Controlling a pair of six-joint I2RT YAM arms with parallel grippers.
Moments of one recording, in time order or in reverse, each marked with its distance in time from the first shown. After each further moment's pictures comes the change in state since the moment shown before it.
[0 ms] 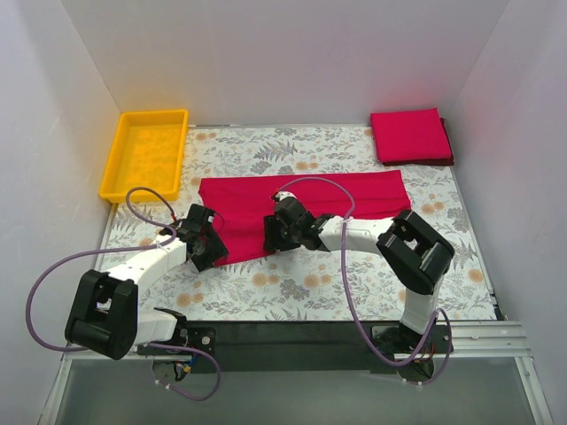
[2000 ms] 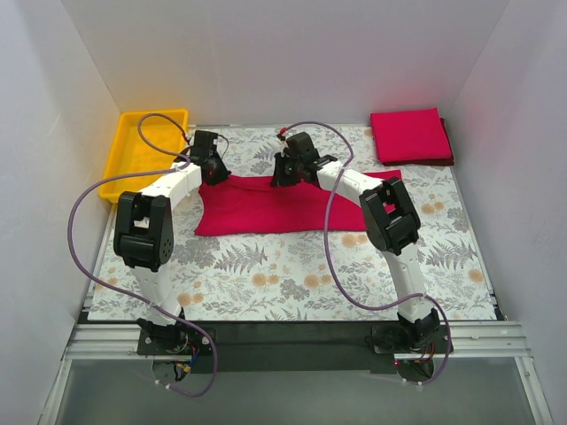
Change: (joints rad) left arm 0.132 0.637 0.780 0.174 -0.032 0.249; right arm -0.320 0.420 0.692 -0.149 -0.225 -0.206
